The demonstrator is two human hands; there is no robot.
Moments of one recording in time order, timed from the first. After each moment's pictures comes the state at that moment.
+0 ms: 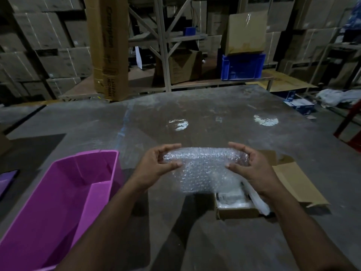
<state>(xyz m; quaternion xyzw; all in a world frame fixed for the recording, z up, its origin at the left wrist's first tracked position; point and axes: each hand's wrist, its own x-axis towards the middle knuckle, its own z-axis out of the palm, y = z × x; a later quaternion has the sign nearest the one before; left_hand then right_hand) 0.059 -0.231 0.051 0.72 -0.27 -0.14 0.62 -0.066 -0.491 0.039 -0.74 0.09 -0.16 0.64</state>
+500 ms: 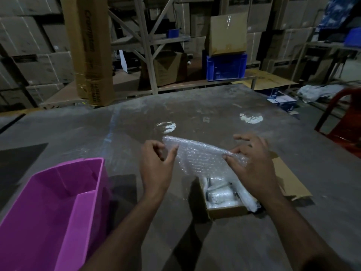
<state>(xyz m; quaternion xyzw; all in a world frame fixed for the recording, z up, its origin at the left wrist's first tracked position) 0.037 -0.290 0.045 0.82 -0.13 0.17 0.53 -0.080 -0.504 0.048 -0.88 0.09 -0.40 0.25</state>
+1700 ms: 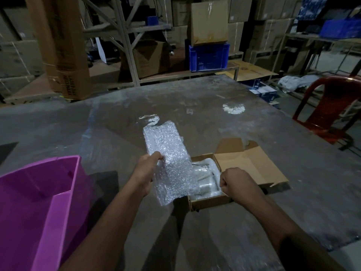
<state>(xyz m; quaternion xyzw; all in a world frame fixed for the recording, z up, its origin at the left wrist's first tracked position) 0.045 -0.310 0.025 0.72 -0.01 -0.23 0.65 -0.091 -0.523 -0.009 -0.97 0.20 0.10 0.06</state>
